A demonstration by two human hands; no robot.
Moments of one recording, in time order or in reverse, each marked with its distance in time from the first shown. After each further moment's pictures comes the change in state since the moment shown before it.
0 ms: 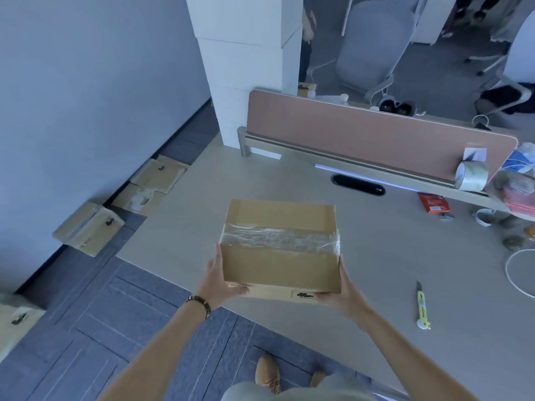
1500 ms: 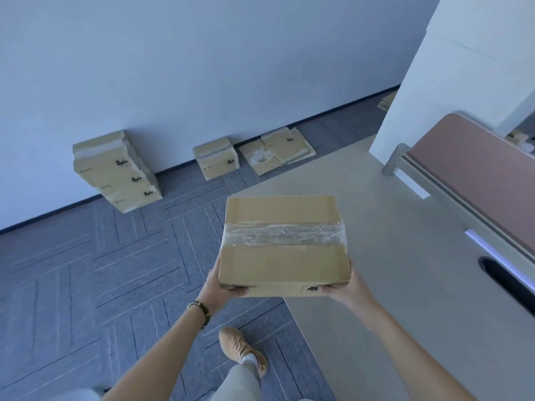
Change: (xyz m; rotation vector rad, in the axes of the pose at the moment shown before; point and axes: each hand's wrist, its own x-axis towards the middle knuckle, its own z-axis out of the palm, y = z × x) left_hand -0.100 -0.129 -0.017 -0.800 0.529 -0.256; right_hand 0.100 -0.122 0.134 -0.088 -0.533 -0.240
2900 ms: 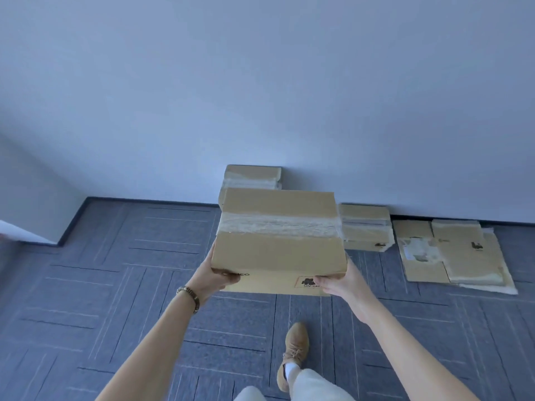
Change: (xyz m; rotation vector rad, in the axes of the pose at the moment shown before) left_hand 0.356 0.036 -0.649 -0.363 0.478 -0.213; right_hand 0.548 -0.394 0.585 -0.184 -0.593 0.006
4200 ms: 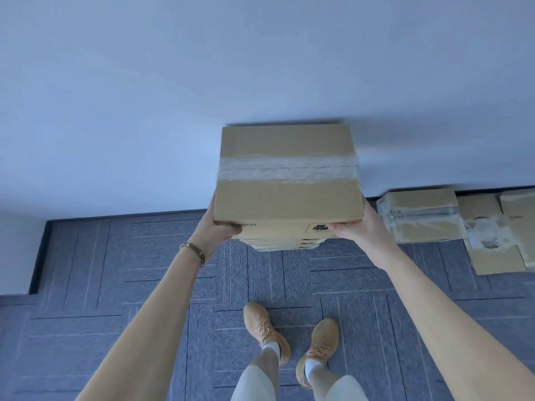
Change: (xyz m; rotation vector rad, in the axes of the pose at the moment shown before) left_hand 0.453 0.086 -0.201 0.018 -0.084 -0.084; right_hand 0.437 -0.114 0.122 -0.055 0.133 -0.030
